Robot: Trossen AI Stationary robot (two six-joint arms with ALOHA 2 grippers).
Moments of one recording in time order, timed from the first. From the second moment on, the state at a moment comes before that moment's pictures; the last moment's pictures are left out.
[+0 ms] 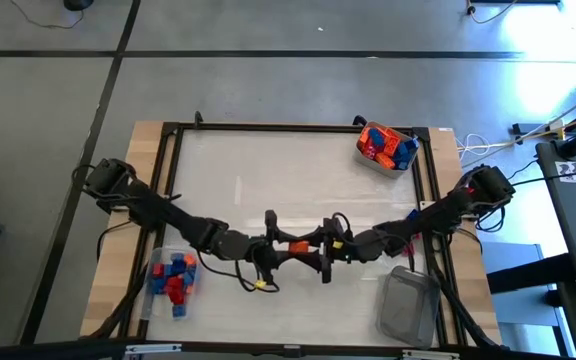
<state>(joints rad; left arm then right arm) -0.42 1.62 0.92 0.50 -0.54 0.52 0.43 1.60 0.81 0.71 0.43 0.65</state>
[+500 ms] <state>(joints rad) -0.42 1.62 0.92 0.49 -0.54 0.53 0.42 1.60 0.81 0.71 0.43 0.66</state>
